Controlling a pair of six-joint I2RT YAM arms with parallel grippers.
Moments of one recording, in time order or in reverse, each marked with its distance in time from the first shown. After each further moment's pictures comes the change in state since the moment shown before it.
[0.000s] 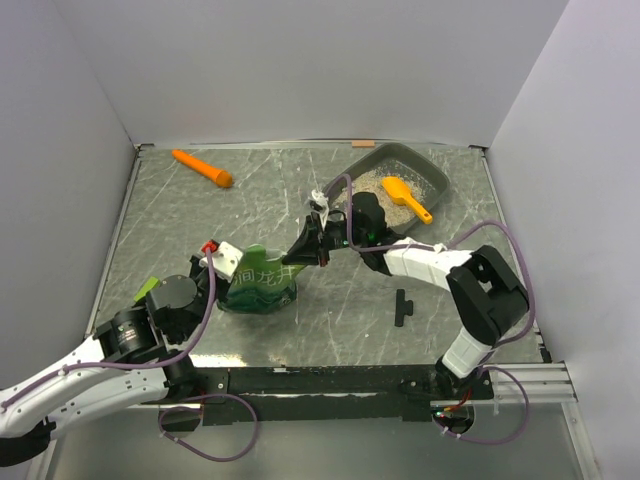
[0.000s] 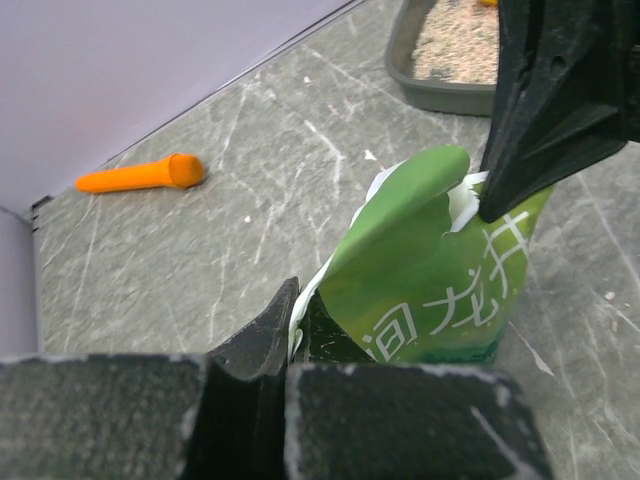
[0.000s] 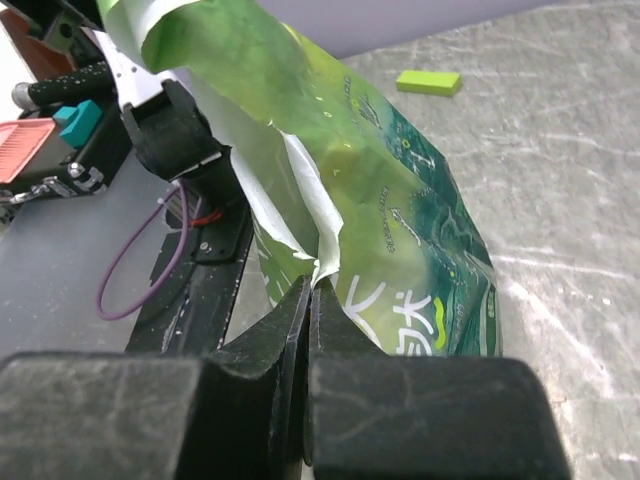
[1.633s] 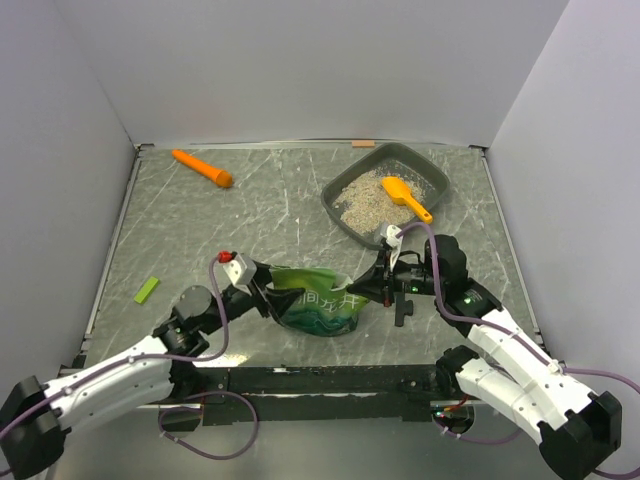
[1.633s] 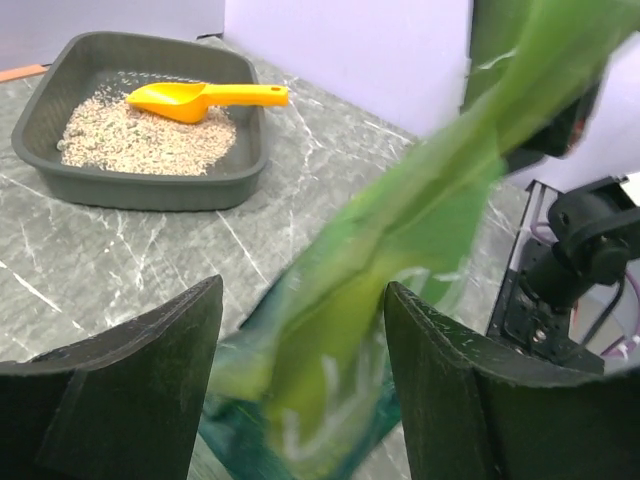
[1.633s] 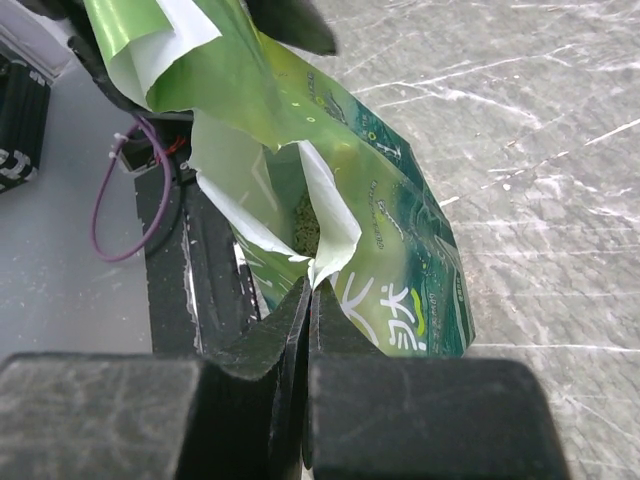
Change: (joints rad) left arm 0.160 0.116 -0.491 0.925 0.760 -0.393; right arm -0.132 -0.890 -0.335 -0.787 0.279 -0.169
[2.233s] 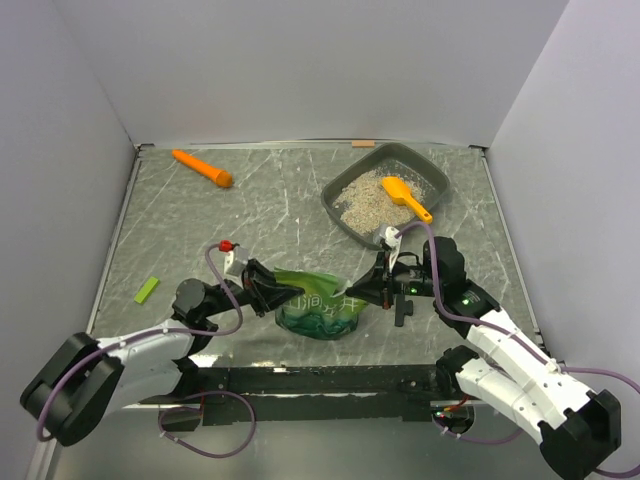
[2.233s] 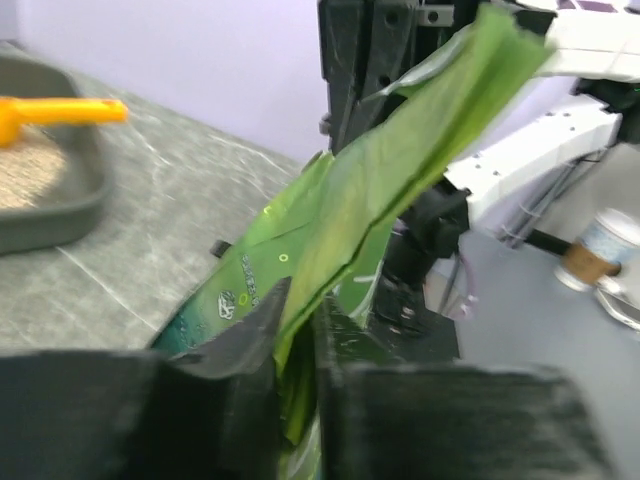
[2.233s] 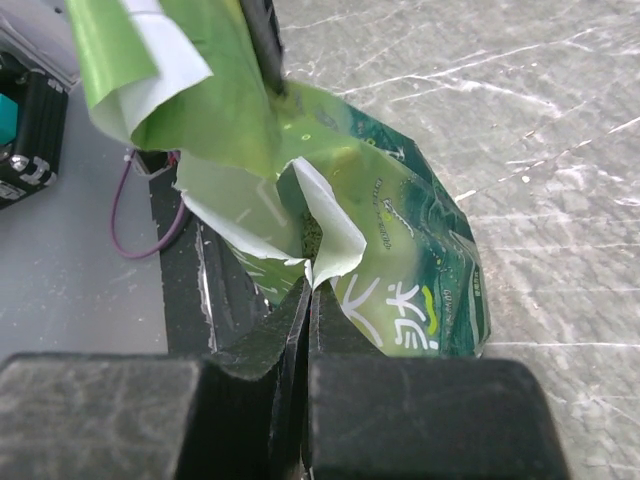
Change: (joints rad) left arm 0.264 0.406 -0.082 0.708 0.584 -0.322; right arm 0.005 0.001 -0.027 0.033 -0.008 0.048
